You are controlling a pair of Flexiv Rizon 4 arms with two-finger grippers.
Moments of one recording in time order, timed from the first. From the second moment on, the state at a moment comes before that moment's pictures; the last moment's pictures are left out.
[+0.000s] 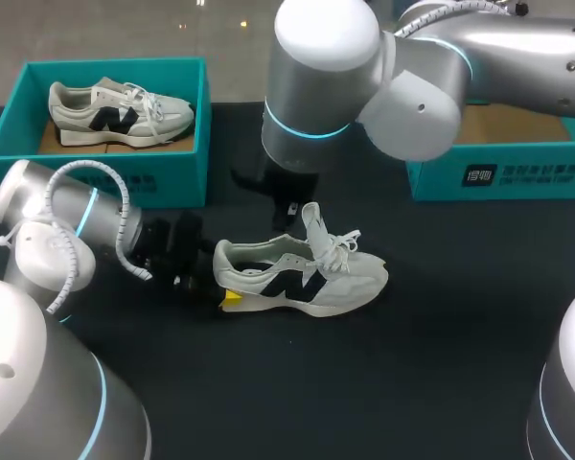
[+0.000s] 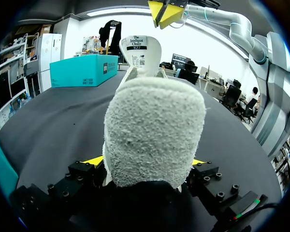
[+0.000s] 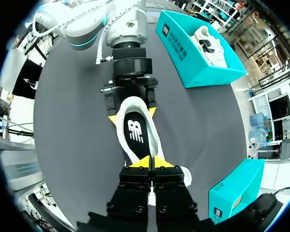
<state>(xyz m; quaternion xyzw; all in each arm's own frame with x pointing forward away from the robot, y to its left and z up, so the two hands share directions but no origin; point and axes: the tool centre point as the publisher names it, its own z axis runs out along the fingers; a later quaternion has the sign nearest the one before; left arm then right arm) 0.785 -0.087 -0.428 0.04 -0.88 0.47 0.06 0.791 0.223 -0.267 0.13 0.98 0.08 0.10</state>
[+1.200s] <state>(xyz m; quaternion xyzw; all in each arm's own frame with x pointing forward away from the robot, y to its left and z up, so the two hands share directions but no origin) 0.784 -0.087 -0.427 0.04 -0.88 0.47 0.06 0.795 0.221 -0.353 0.06 1.00 0.02 -0.01</state>
